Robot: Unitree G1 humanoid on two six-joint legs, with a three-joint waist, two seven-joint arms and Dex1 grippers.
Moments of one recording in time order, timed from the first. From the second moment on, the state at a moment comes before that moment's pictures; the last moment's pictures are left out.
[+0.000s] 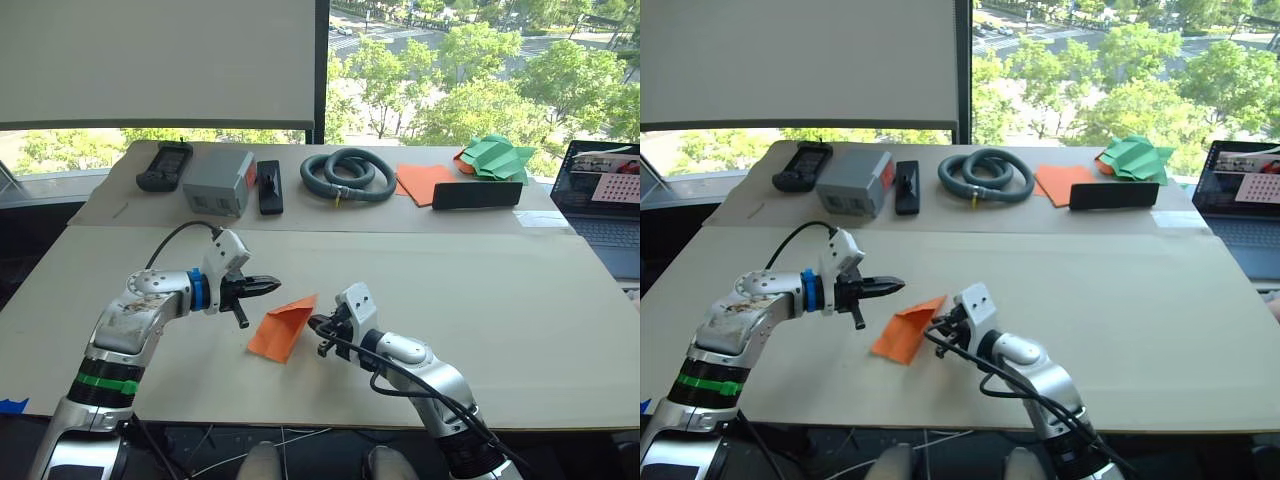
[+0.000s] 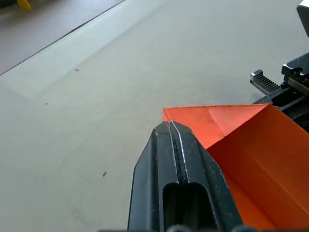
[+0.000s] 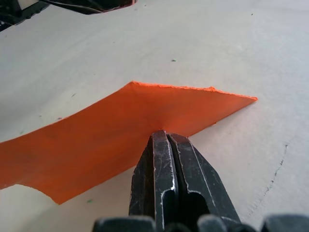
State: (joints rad) left arm -0.47 0.61 -0.09 0.01 -0.32 0.60 -0.99; right arm -0.22 -0.13 0.30 -0.20 0.26 0.64 0.44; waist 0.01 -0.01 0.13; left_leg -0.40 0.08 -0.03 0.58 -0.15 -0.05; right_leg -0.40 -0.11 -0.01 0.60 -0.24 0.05
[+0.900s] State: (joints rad) left arm -0.38 0.59 -0.15 0.12 -0.24 0.50 -1.00; right arm -0.39 -0.02 0.35 0.05 0.18 0.59 0.43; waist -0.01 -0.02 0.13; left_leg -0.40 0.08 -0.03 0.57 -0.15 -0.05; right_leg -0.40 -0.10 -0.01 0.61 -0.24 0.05
